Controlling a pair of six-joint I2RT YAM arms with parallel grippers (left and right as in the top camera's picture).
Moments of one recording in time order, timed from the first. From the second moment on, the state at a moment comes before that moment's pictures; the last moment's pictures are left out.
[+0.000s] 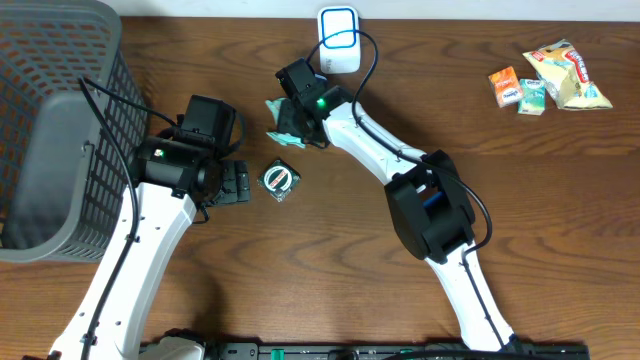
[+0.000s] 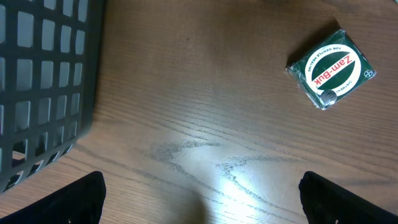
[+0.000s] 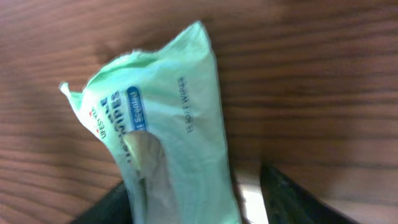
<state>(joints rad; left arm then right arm) -0.24 1.37 1.27 -1.23 -0.24 -0.36 0.62 2.46 2.03 -0.66 -0.02 0.80</state>
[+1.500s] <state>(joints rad) -0.24 1.37 1.27 -1.23 -0.24 -0.36 0.50 2.22 1.86 -1.10 0.09 0.45</state>
